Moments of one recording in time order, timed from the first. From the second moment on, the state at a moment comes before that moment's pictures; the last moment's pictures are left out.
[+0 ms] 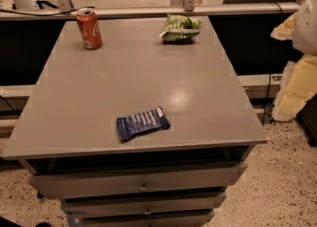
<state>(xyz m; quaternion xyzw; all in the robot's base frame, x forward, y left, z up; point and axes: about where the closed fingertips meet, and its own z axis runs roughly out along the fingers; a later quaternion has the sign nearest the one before) 0.438 -0.217 0.976 -0.60 0.78 -0.03 0.16</state>
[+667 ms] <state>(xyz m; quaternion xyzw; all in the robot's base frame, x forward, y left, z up) 0.469 -0.220 0.938 -0.56 0.81 -0.02 0.18</state>
